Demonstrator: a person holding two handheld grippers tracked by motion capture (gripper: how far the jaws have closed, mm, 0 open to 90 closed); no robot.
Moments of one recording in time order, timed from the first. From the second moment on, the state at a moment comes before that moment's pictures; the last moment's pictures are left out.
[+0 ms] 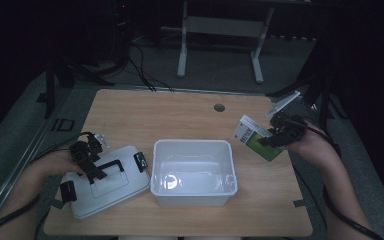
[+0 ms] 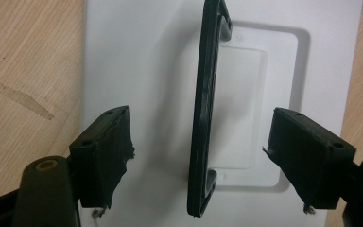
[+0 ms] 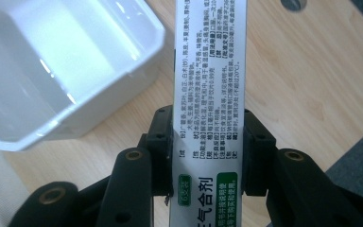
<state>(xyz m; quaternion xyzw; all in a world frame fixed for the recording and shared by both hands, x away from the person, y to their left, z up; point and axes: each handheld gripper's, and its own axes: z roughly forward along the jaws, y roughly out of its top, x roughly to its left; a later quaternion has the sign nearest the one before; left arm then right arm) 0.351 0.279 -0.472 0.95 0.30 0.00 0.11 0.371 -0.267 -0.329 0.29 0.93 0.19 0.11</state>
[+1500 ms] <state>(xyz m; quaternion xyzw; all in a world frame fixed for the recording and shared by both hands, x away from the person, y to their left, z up) 0.348 0.280 -0.469 0.95 0.29 0.00 0.10 0.318 -0.136 -0.332 0.05 0.98 0.21 0.03</state>
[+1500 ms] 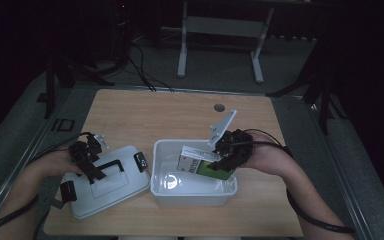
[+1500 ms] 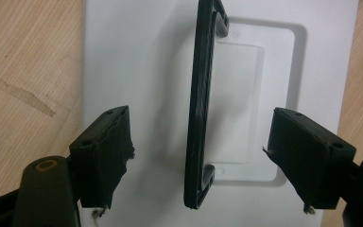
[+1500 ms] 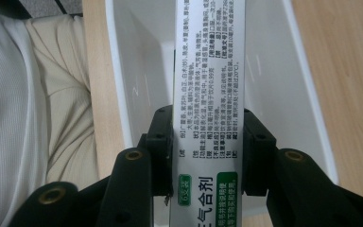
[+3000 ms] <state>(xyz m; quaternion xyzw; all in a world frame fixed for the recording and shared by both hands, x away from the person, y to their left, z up) 0.348 0.281 -0.476 0.95 0.29 0.00 0.10 0.330 -0.117 -0.435 0.04 0.99 0.12 -0.03</state>
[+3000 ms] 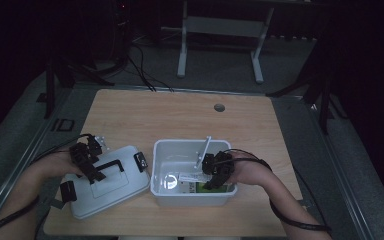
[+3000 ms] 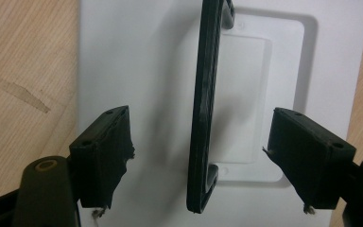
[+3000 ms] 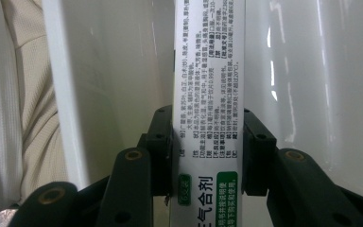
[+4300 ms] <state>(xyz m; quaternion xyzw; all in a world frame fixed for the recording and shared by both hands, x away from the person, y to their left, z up) 0.345 0.278 -0.471 0.95 0.29 -0.01 0.10 0.336 -0.152 -0.390 0.09 0.98 0.18 -0.02</state>
